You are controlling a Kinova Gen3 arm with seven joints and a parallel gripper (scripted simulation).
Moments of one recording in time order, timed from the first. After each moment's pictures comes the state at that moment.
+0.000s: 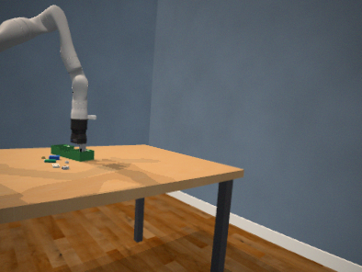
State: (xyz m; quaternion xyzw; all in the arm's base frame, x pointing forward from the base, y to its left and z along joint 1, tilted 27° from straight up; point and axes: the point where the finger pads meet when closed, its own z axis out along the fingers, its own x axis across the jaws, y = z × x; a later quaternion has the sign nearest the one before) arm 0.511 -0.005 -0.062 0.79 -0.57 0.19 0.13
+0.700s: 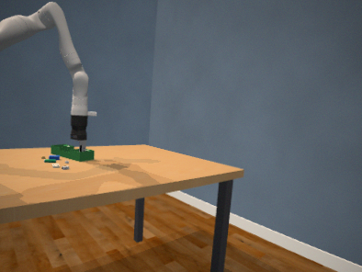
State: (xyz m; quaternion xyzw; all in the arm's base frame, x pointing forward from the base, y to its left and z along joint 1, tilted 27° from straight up) arm 0.507 0.000 -0.046 0.79 -0.57 0.19 0.13
